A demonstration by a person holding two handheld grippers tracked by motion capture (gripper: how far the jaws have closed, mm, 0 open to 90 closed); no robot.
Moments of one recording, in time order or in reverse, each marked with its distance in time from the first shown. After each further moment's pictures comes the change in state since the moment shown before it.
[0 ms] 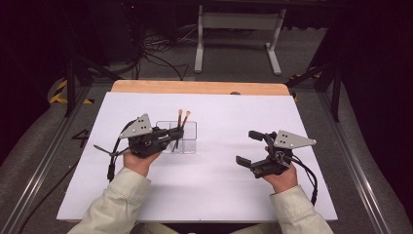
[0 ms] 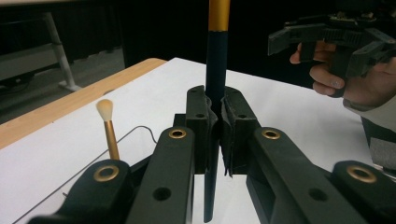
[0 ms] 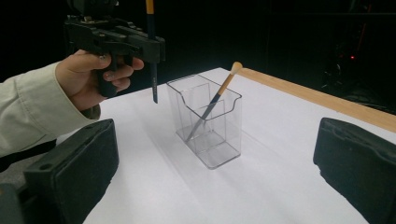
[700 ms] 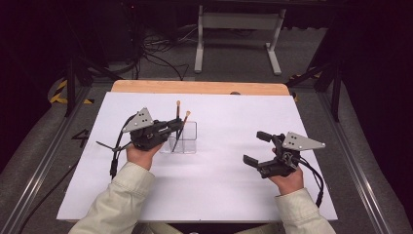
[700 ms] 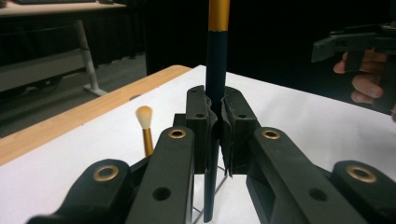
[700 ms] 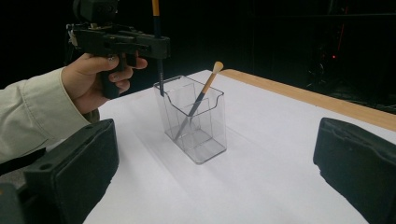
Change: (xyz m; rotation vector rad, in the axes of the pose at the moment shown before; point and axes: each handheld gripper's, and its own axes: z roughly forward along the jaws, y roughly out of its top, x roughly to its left) left arm 0.018 -0.003 0.011 -0.036 0.084 -0.013; right arm -0.004 -0.005 -0.017 -0.018 -0.047 0.031
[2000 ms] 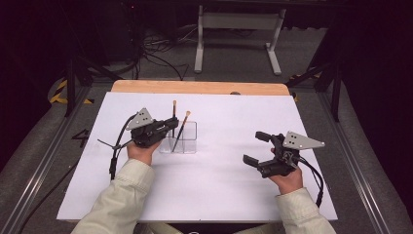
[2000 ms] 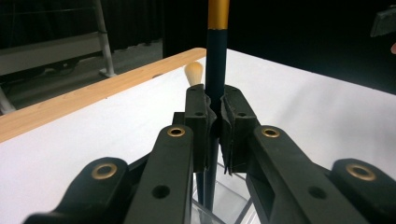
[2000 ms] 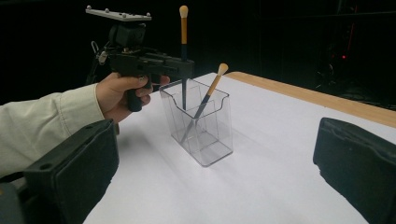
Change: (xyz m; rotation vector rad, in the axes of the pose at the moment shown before) left arm 0.026 -0.029 0.011 0.043 0.058 -0.030; right arm -0.004 -0.003 0.002 -0.019 0.035 0.022
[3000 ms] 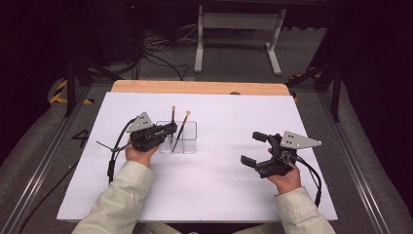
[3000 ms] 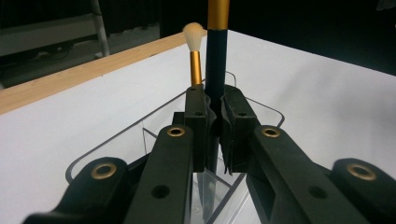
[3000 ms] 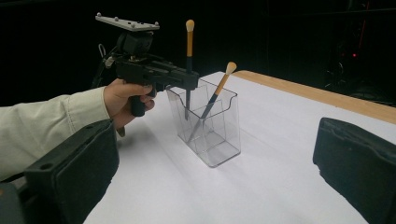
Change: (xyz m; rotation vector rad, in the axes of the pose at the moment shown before) left arm 0.002 -0.012 -0.003 0.055 -0.009 -0.013; right arm 0.001 0.000 0.006 0.005 0.030 0.003
